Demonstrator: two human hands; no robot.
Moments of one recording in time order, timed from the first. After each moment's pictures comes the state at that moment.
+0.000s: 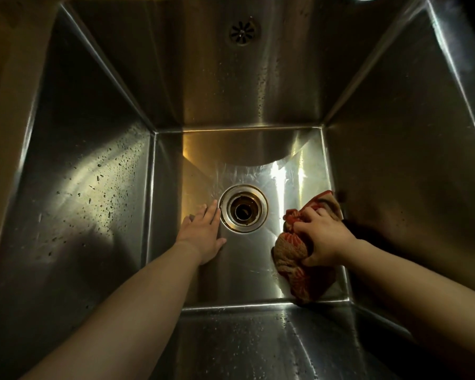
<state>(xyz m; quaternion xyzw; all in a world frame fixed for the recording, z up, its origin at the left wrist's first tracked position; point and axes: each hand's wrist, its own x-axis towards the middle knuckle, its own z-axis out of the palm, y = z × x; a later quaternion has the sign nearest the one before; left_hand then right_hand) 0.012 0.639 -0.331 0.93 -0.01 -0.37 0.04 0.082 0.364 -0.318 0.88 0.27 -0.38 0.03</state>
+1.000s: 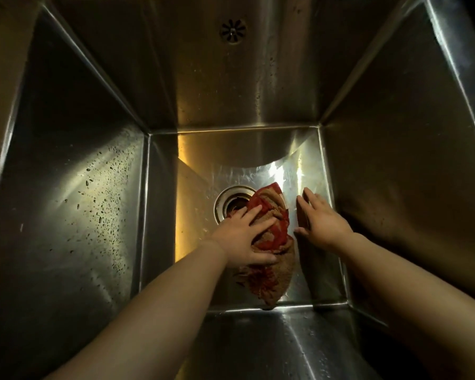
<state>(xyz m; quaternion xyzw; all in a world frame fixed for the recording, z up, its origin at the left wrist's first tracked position) 0.034 0.586 -0.332 0.90 -0.15 -0.35 0.20 0.102 0.359 -0.345 0.93 0.17 -0.32 -0.04</state>
